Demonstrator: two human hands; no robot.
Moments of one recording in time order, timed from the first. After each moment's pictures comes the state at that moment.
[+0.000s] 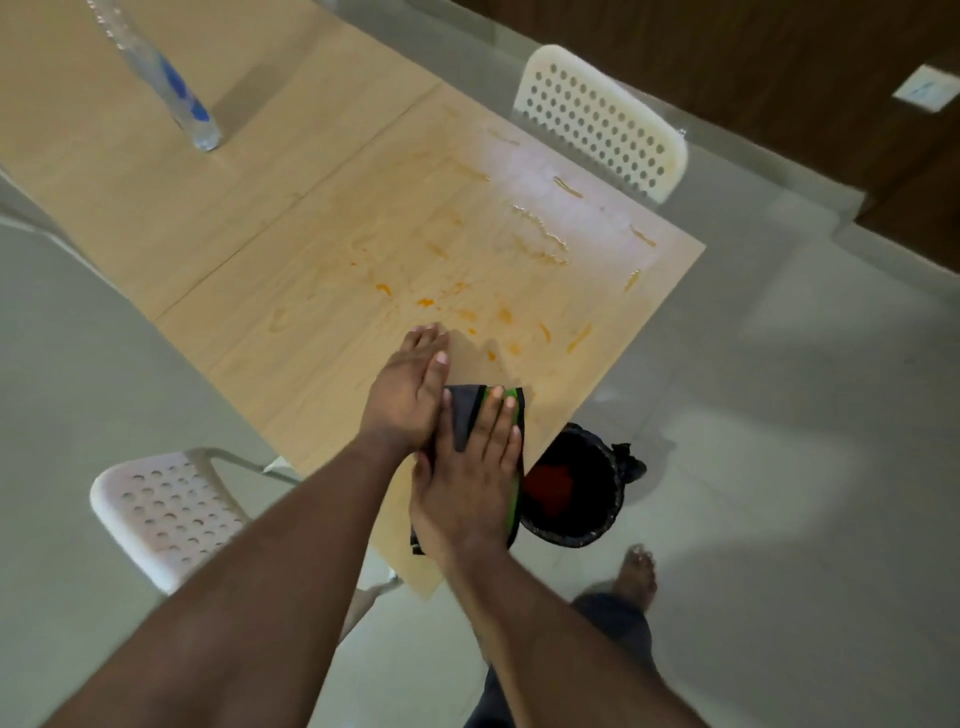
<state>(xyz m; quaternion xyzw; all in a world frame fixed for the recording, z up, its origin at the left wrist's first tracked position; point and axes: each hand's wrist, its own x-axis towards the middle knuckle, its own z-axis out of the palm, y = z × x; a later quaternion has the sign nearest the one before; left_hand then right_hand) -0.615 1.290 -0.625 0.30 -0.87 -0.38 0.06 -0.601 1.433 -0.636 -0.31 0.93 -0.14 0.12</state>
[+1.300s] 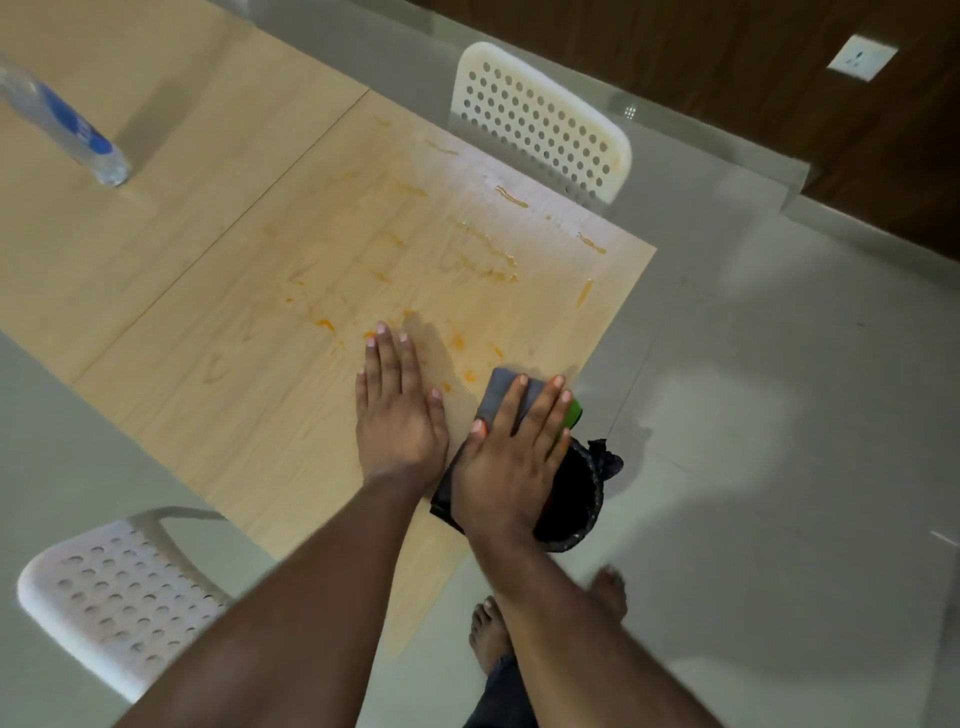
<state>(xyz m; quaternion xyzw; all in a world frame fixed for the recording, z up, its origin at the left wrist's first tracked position) -0.661 1.325 -0.648 0.34 -0.93 -0.15 0.06 -0.688 1.445 -0.638 -0.11 0.98 -0.13 0.08</state>
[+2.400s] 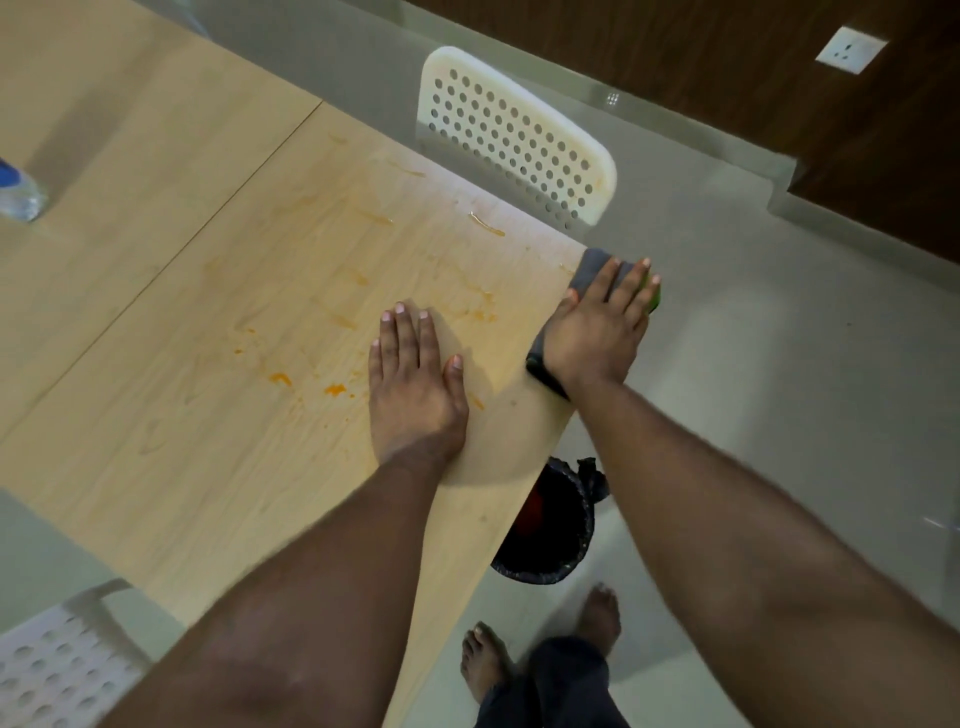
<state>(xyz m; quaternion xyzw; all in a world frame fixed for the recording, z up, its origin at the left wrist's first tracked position) -0.781 1.305 -0.660 0.34 -0.93 -0.10 0.01 -0.948 1.420 -0.662 -0.04 0.99 -0.14 0.05</state>
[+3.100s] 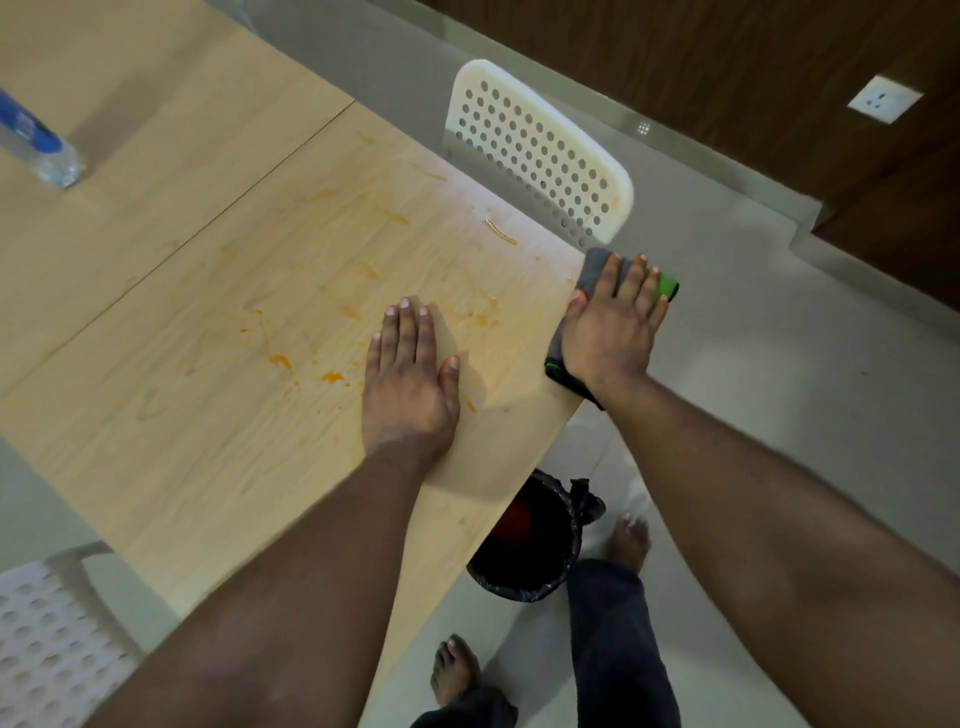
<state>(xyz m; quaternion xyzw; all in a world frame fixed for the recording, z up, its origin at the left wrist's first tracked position) -0.780 1.306 -0.660 0.34 -0.93 -0.11 0.03 -0.987 1.437 -0.652 -0.17 0.98 -0.08 0.06</state>
